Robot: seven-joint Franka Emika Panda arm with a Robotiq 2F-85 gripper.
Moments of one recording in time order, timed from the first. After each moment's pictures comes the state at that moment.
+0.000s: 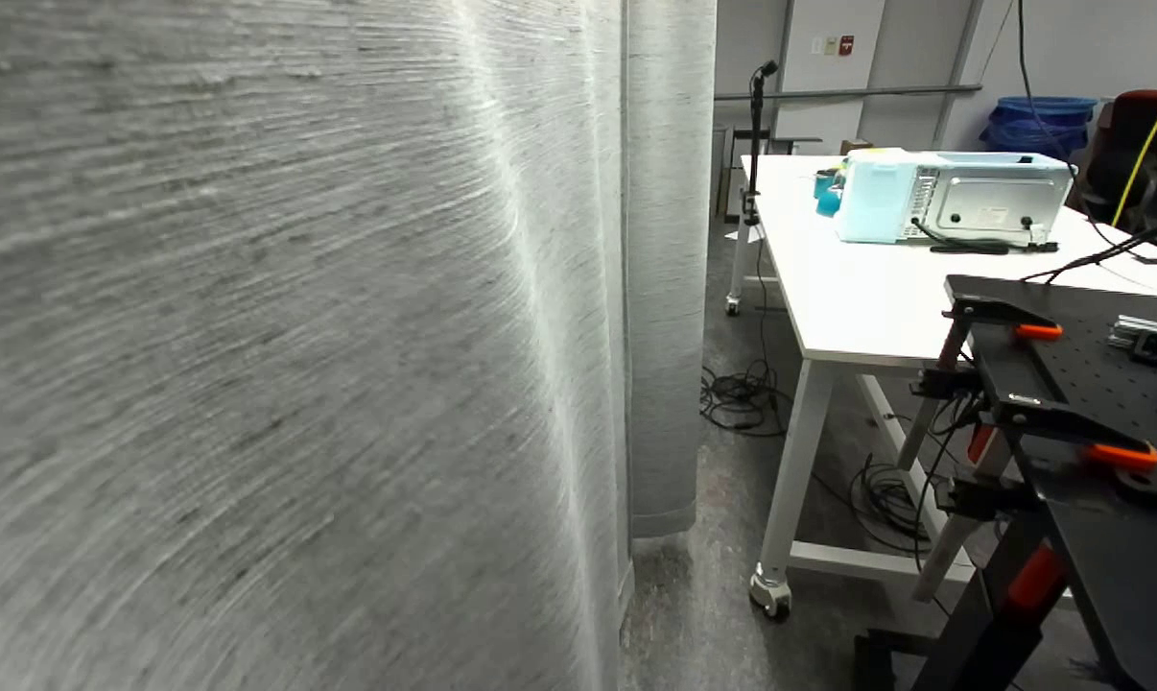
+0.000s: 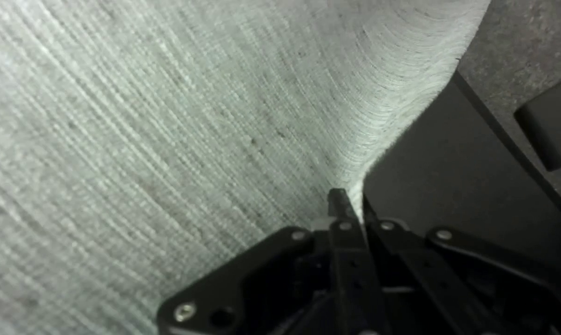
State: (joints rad) arm 0.60 0.26 0.43 -1.74 -0.86 2.22 0.31
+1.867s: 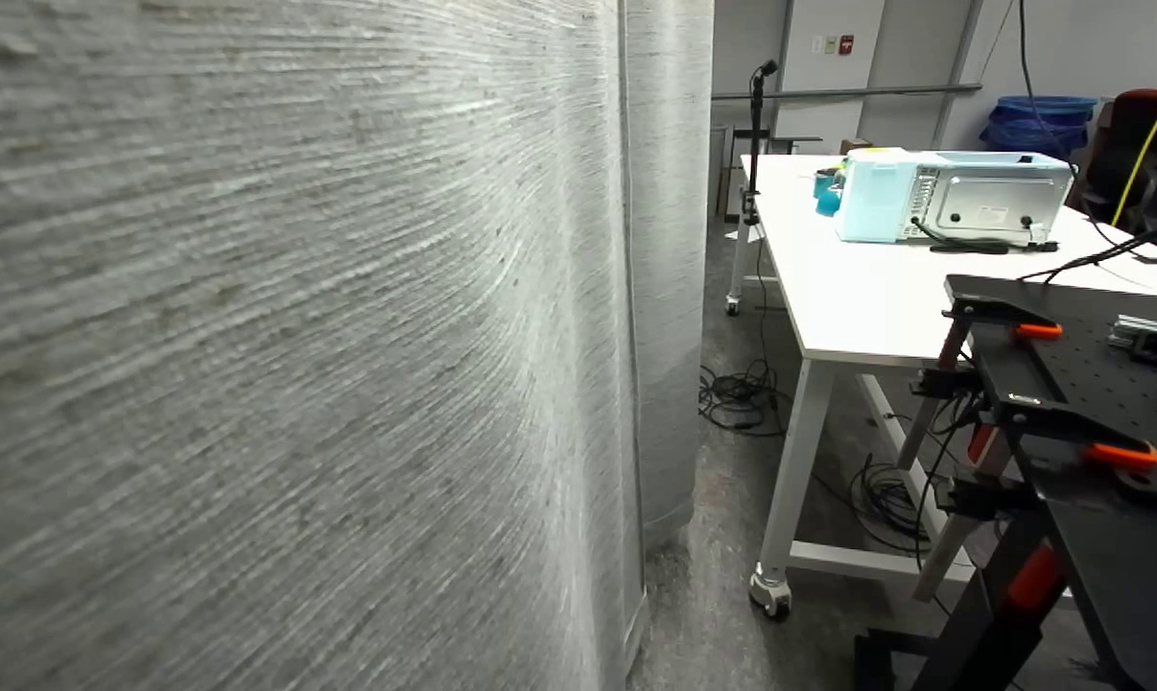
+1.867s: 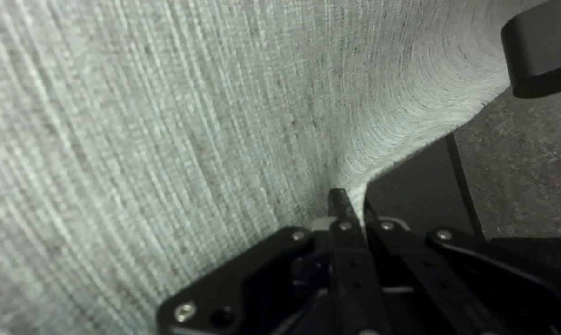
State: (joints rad) arm 0.73 0.39 0.40 -1.56 -0.90 2.17 0.00
